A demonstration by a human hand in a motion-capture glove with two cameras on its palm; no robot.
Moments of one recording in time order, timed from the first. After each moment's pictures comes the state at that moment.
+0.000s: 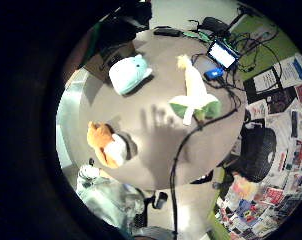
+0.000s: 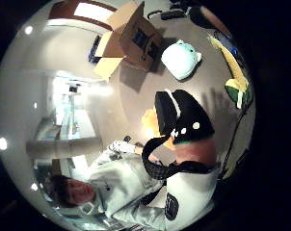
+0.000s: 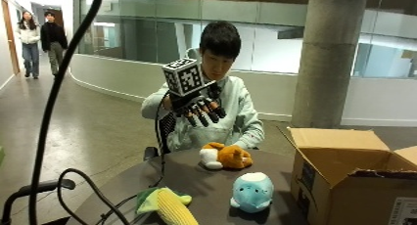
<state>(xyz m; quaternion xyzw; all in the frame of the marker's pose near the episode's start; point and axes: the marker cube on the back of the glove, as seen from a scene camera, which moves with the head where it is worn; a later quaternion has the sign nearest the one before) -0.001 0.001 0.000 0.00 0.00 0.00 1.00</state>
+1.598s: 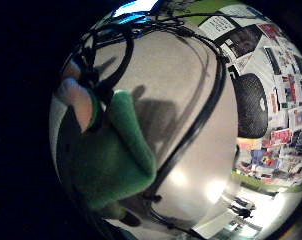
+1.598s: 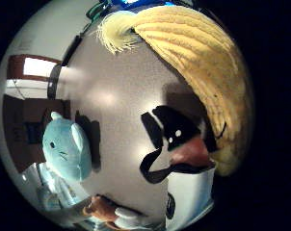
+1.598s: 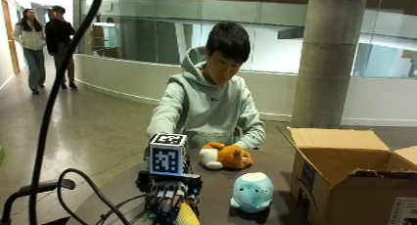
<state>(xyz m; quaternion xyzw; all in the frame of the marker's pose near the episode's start) 0.175 -0.094 0.143 0.07 0.15 0.33 0.93</state>
